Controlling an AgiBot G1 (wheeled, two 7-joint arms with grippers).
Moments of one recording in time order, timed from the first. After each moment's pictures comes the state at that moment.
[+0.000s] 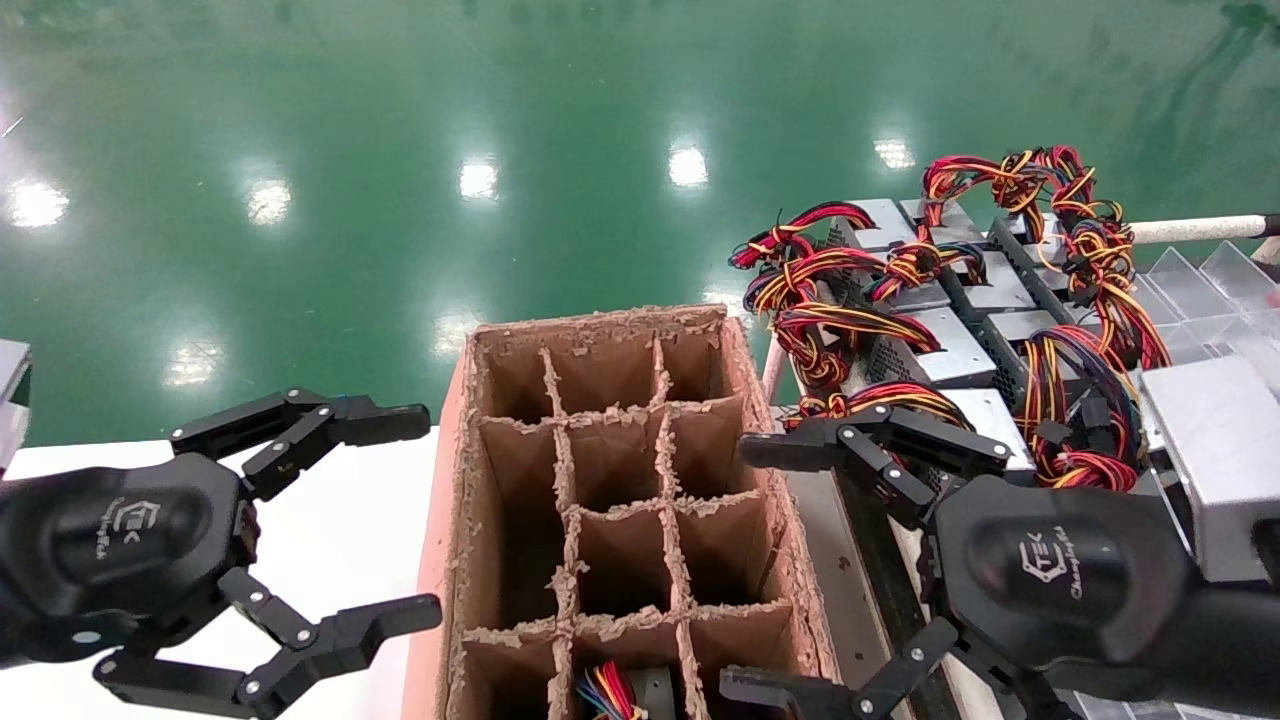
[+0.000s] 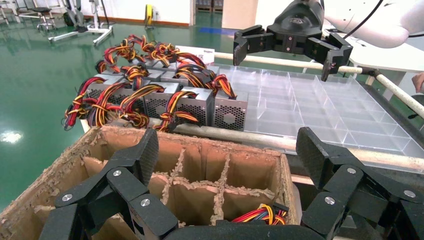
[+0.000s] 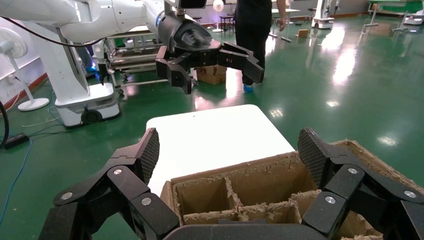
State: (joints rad) left arm -1.09 0.54 0.43 -1.22 0.61 1.41 -0.10; right arm 1.08 -0.61 -0.28 1.28 -0.73 -1.50 0.19
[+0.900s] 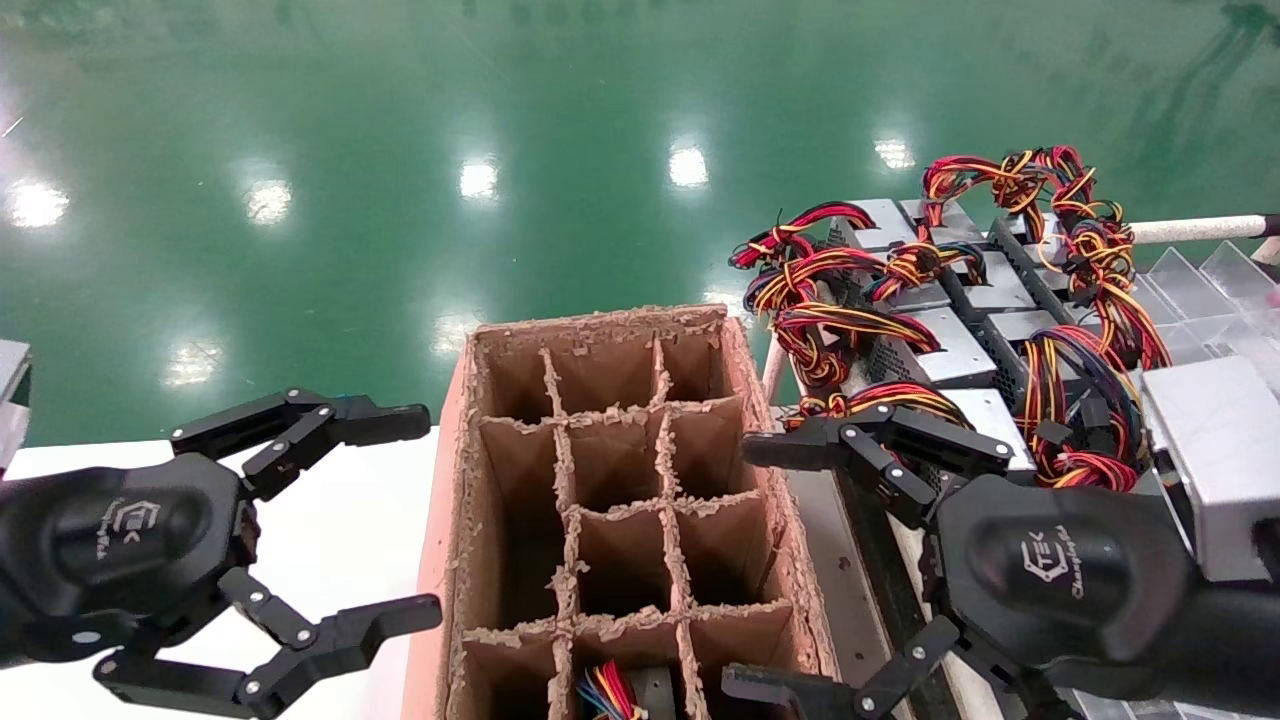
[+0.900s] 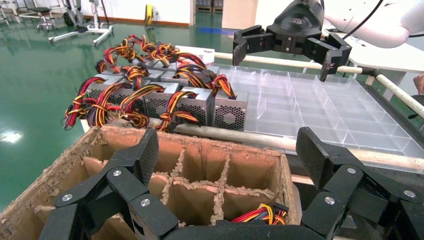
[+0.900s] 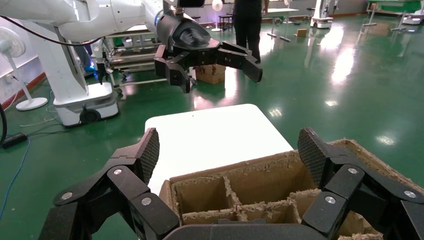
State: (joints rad) left arm -1.09 0.54 0.43 -1.22 0.61 1.41 -0.10; right arm 1.07 -0.61 -0.28 1.28 -0.73 -1.49 0.19
